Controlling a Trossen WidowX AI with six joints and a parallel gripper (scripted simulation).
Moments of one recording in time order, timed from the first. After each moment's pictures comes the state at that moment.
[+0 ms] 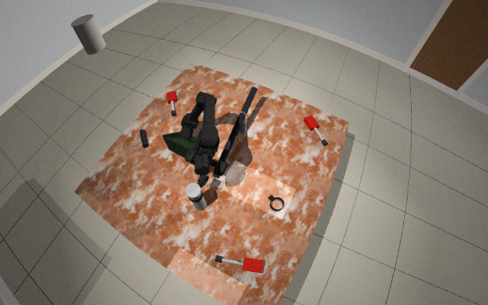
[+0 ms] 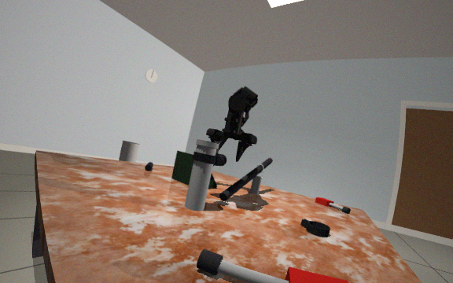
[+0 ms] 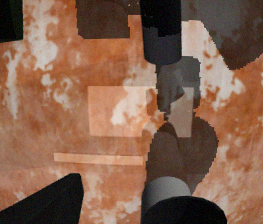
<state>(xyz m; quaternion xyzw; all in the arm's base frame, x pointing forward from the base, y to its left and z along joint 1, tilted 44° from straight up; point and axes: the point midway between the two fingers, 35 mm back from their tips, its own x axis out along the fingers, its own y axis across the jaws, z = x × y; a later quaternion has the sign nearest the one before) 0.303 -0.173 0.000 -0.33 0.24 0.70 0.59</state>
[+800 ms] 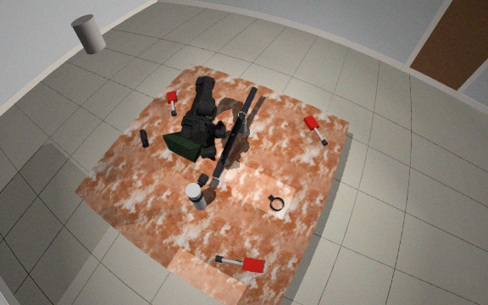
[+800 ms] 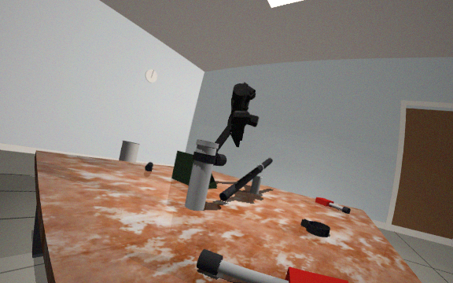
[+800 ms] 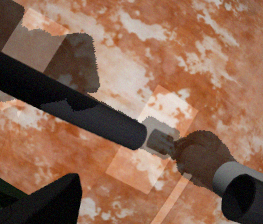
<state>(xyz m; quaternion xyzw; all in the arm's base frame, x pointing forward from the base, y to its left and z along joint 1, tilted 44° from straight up) 0.296 -0.171 0.091 -0.01 0.47 0.41 0.78</state>
